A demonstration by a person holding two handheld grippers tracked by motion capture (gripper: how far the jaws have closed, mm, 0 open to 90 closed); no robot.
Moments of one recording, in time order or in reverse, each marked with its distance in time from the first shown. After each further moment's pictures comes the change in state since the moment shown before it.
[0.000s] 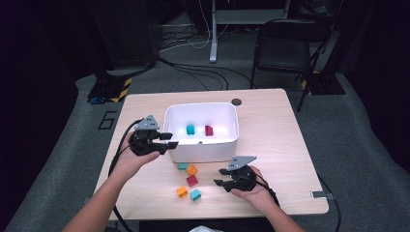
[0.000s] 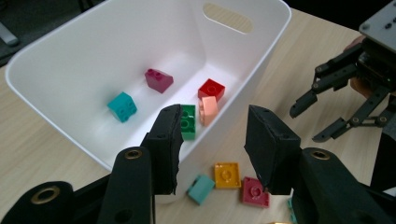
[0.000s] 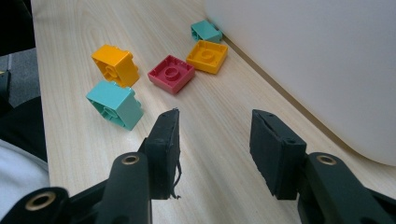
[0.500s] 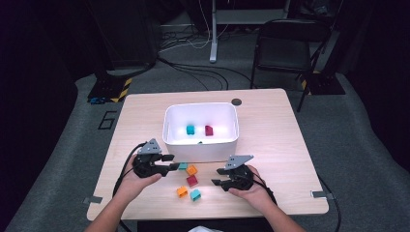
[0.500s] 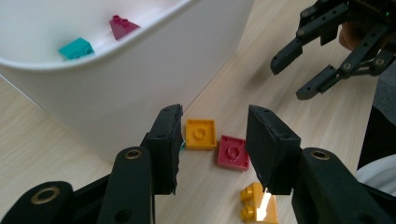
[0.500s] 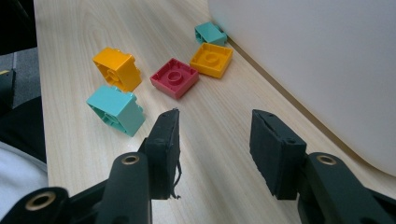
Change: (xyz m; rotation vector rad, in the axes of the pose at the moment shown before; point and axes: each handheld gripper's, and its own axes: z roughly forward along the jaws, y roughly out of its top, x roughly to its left) left arm -0.021 -0.059 0.023 0.020 -0.043 -0.036; right arm 0.000 0.004 0.007 0.006 0.018 -0.001
